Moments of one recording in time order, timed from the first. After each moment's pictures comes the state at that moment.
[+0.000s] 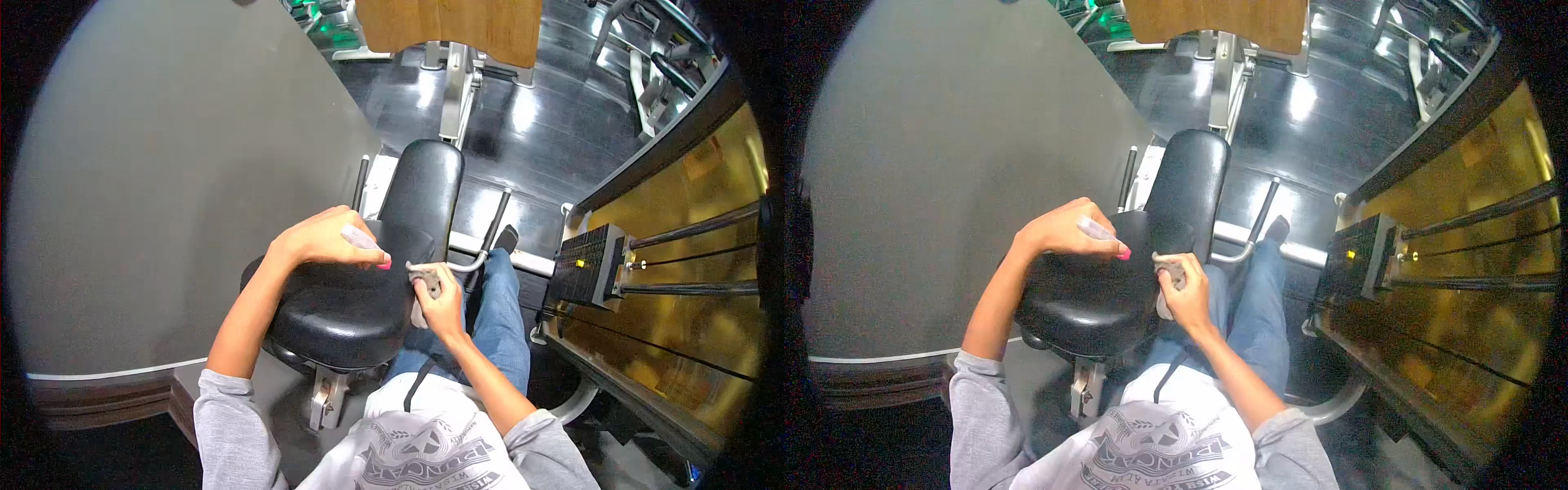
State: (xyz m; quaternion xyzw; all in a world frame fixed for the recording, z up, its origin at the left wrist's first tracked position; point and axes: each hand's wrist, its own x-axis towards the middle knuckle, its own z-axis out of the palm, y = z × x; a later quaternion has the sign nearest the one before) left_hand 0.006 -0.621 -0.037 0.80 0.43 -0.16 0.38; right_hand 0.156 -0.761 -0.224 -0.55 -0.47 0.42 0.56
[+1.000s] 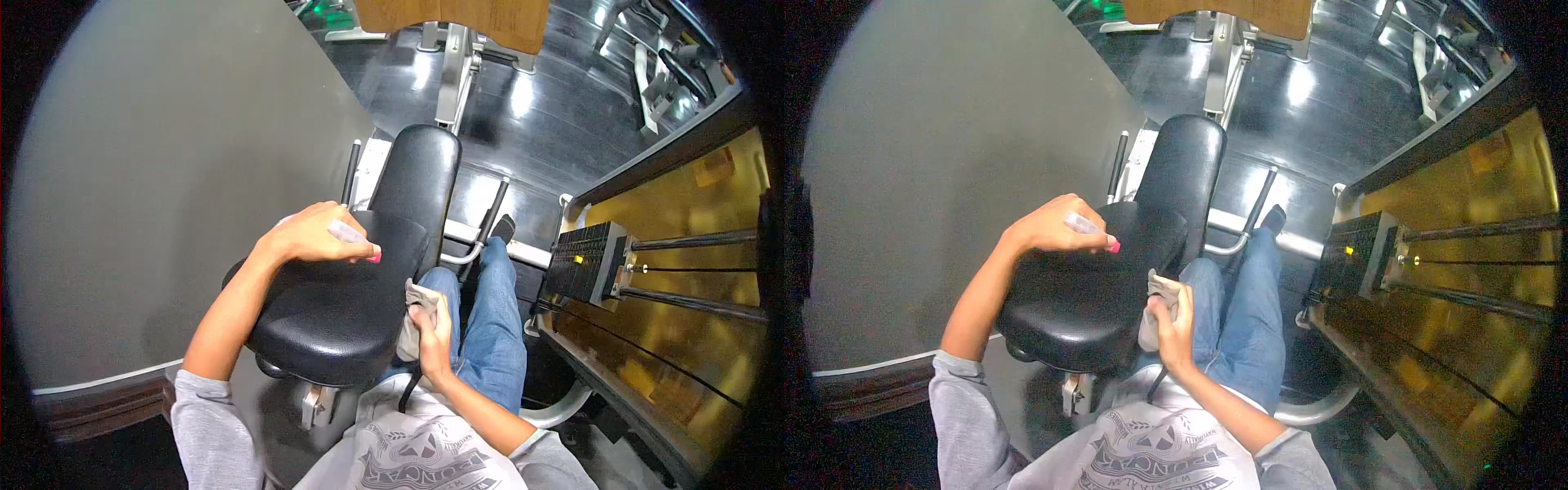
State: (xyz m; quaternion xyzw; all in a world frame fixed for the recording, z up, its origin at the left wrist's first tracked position) left_hand -0.003 -0.603 -0.067 0.79 0.44 -0.16 0.40; right_hand 0.138 -0.806 -0.213 -0.55 -0.22 0.58 0.56
